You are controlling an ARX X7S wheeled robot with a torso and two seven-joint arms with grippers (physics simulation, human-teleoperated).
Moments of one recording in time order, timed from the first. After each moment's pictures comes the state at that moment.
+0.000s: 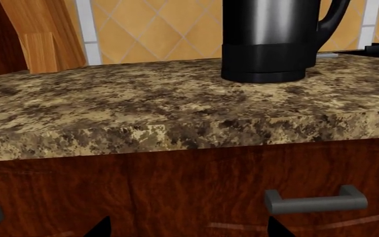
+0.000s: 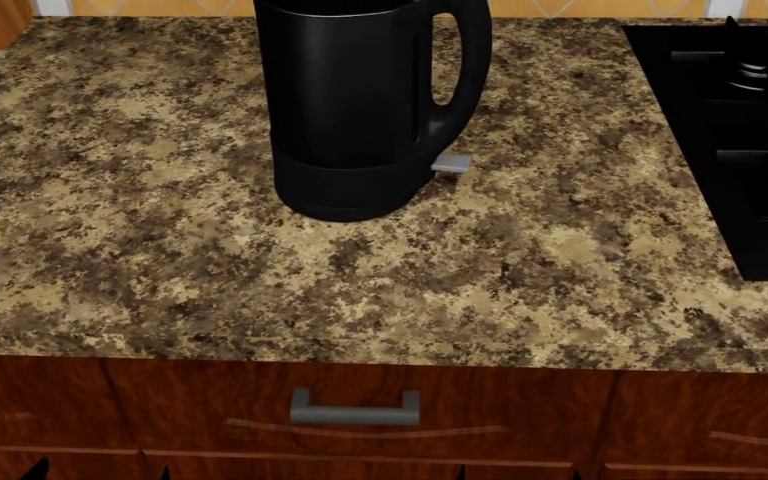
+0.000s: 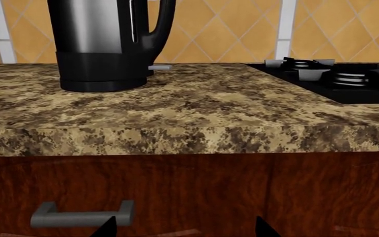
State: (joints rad) left arm 0.03 -0.16 0.17 0.04 -0.09 0.00 -0.15; right arm -0.01 0.14 -0.18 -0.01 0.13 -0.03 0.21
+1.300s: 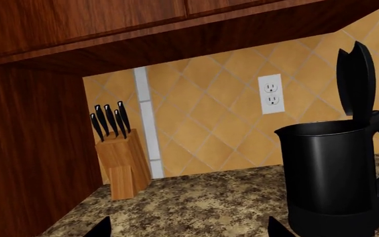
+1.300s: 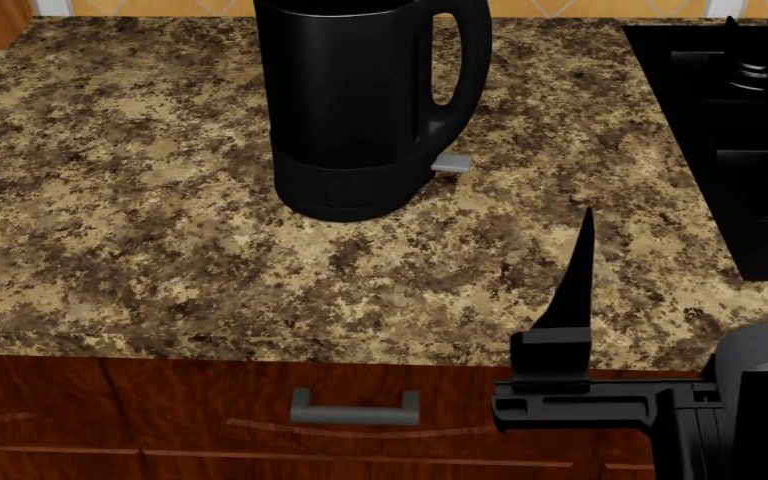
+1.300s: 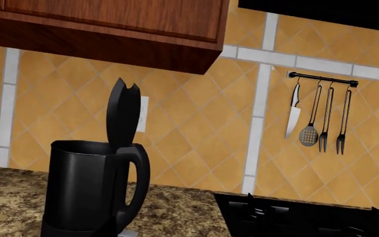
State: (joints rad) left arm -0.41 -0.48 -0.23 0.97 -0.62 -1.12 -0.33; right arm 0.42 0.58 0.13 -1.00 0.87 1.01 0.59
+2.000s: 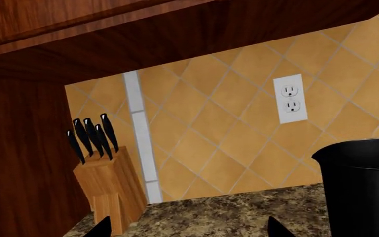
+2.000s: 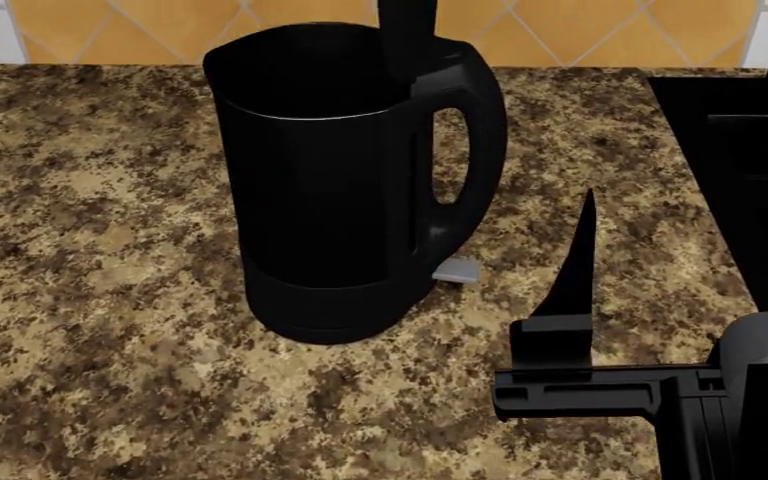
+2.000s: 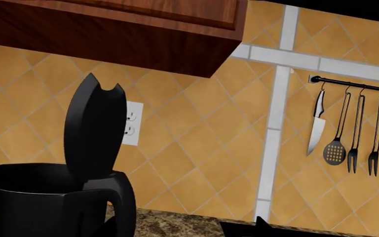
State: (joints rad) left arm -0.43 -0.53 -0.23 0.97 -0.65 -1.12 -0.36; right arm 0.45 0.63 0.10 -1.00 0.91 0.97 0.63
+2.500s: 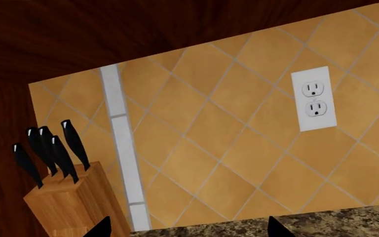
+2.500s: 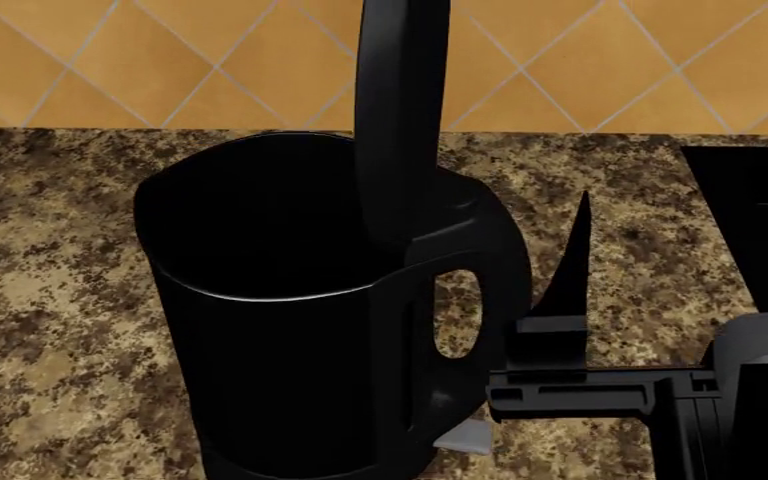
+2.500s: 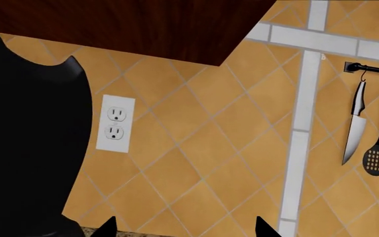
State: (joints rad) left arm -0.44 -0.55 -0.24 0.97 -0.68 -1.12 -0.38; right arm 0.46 0.65 0.08 -0.99 0.92 0.95 0.66
